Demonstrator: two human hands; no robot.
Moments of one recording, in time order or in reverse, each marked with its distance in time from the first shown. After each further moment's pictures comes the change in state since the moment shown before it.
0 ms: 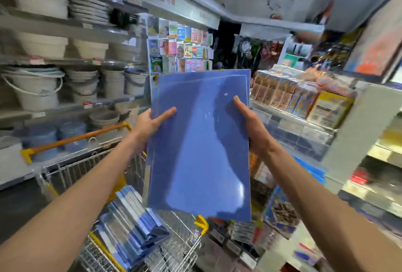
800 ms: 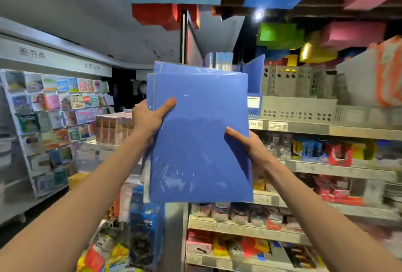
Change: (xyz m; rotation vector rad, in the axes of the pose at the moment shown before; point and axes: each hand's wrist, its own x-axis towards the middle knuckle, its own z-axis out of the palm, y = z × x) left_hand -0.135 0.165 0.471 -0.200 -0.277 0.362; right_hand -0.300 -0.160 -0.353 -0.179 0.520 -0.304
